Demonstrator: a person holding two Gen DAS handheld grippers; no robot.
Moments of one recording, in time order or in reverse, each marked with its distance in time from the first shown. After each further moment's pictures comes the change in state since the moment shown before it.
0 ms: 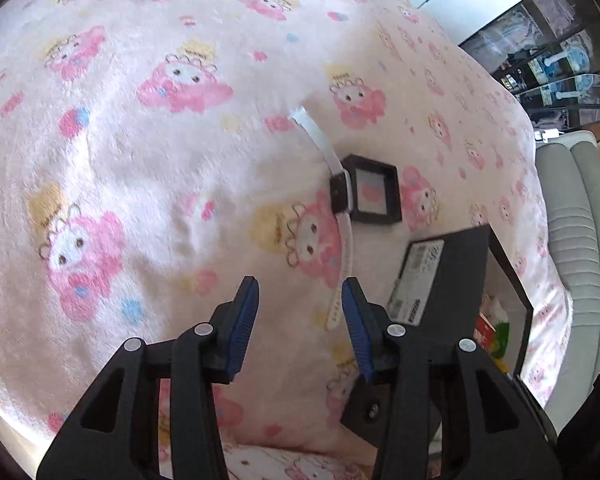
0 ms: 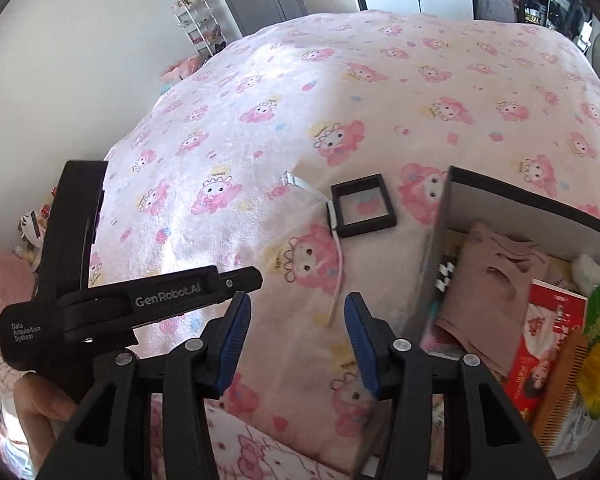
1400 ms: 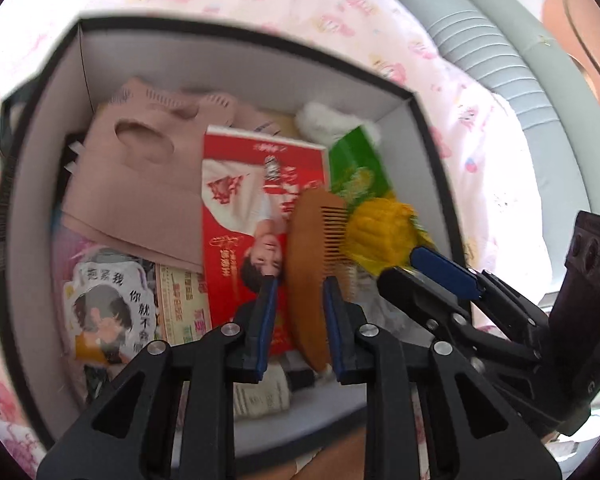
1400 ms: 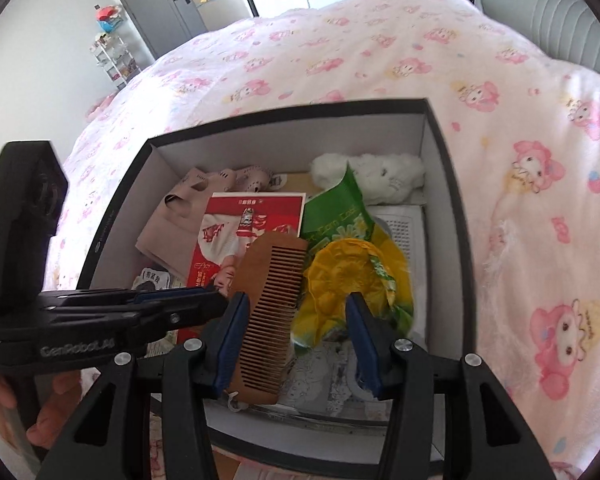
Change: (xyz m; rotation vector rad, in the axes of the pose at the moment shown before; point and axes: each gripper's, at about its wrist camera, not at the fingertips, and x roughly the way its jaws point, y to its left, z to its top) left arm 0.053 -0.216 -0.166 0.563 0.255 -0.259; right arm -0.102 -0.236 -0.099 0.198 -0.075 -0.183
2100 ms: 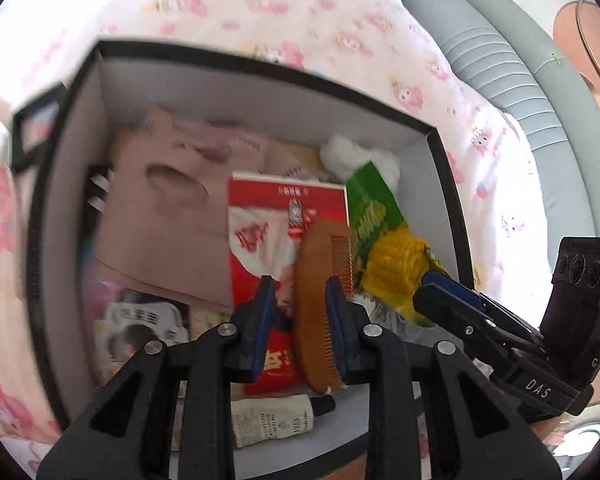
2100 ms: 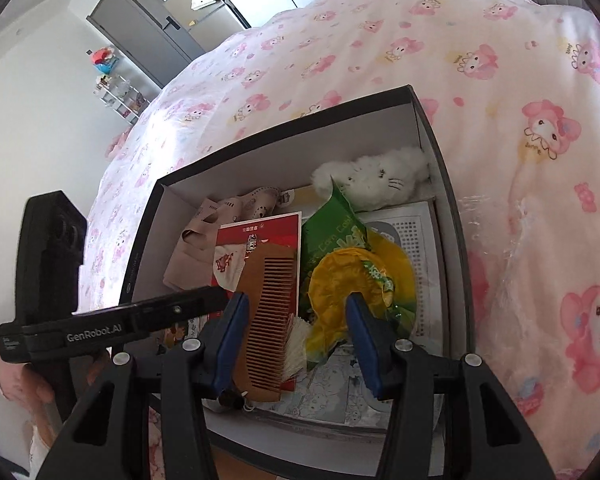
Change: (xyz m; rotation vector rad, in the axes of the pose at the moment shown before) left arm 0.004 0.012 0.035 -0.039 -0.022 0.042; right arm 0.009 -0.030 0.018 0.160 0.019 0.168
